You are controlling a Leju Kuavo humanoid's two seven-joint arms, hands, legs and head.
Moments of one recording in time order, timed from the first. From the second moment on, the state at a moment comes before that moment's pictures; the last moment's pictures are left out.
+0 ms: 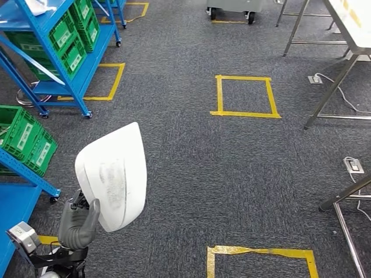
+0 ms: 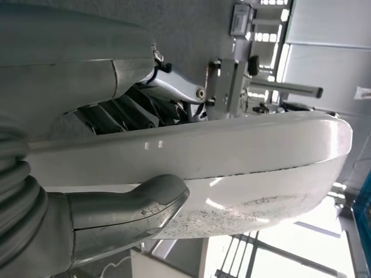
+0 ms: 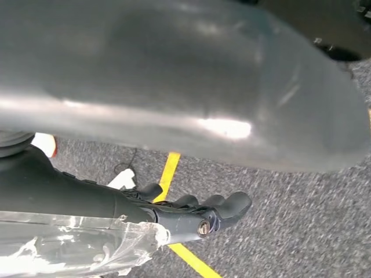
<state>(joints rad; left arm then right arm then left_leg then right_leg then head) 0.32 -0.17 -0.16 -1.74 0.17 -0.16 -0.54 -0.03 0.25 -1.03 -0.20 1.36 -0.19 -0.11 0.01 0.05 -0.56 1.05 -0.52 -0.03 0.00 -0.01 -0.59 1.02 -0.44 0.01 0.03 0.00</state>
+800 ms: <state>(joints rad) 0.33 -0.17 -0.16 -1.74 0.16 -0.16 -0.55 -0.03 0.25 -1.02 -0.20 1.37 -0.18 -0.10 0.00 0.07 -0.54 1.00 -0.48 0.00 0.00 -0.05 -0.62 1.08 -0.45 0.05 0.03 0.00</state>
